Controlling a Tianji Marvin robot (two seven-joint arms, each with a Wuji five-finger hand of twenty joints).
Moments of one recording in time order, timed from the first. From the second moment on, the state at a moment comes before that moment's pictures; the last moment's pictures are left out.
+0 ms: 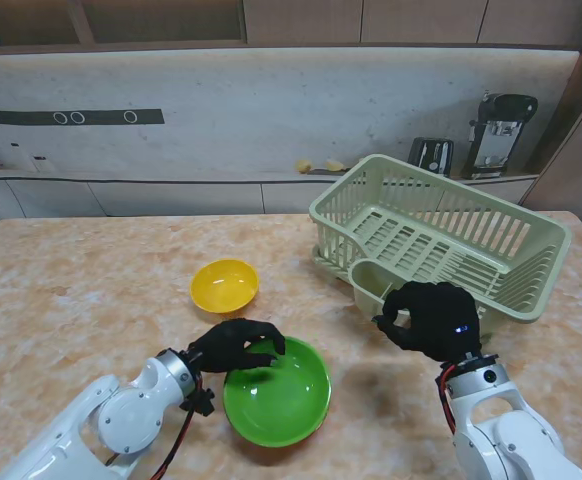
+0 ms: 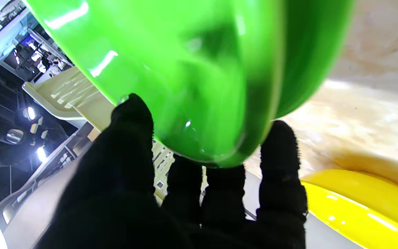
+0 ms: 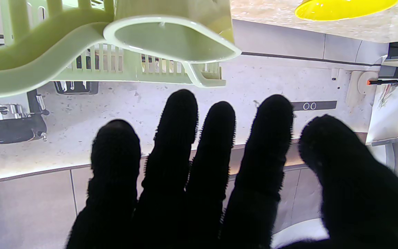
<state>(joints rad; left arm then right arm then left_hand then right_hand) 1.59 -1.08 -1.14 -1.63 0.50 -0.24 -0.14 -1.85 -1.08 1.34 -1.89 -1.23 0.06 -0.42 1.10 -0.30 0.13 -0.15 0.60 -0.12 0.73 0.66 0.72 0.09 0.35 0.68 0.69 0.15 0.61 0.79 0.38 0.35 1.20 0.58 0.32 -0.47 0.74 -0.07 0.94 -0.49 0.92 0.52 1.04 -0.28 0.65 0.63 1.05 -0.20 0.83 0.57 0.83 -0.05 1.42 0.39</state>
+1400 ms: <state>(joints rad) 1.45 -1.08 -1.18 -1.53 0.79 0.10 -0.04 -1.85 -1.08 1.34 -1.89 -1.22 0.05 -0.42 0.87 -0.11 -0.05 -0.08 0.36 0.05 0.28 0.45 0.43 0.14 0.18 0.40 0.42 0.30 0.30 0.51 0.24 0.38 1.04 0.55 0.32 -0.47 0.74 -0.07 0.94 -0.49 0.92 0.52 1.04 -0.28 0.65 0.63 1.05 -0.20 0.83 0.57 0.83 -0.05 1.42 0.39</state>
